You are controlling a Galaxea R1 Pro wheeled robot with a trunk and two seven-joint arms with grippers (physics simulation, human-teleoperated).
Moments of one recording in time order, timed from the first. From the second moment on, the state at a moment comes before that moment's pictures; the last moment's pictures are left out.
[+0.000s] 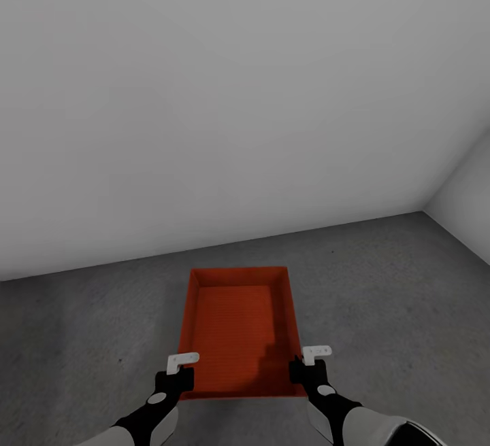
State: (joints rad) left arm -0.59 -0.06 -0.46 -0.17 0.50 -0.22 0.18; right arm -0.69 0.12 0.64 0.02 -0.56 -0.33 -0.11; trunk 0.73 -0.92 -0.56
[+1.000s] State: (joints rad) left arm -0.59 -0.07 -0.38 -0.17 0.43 -0.22 0.16; right arm -0.69 0.12 0.31 0.02 -0.22 -0.33 -0.13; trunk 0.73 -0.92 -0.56
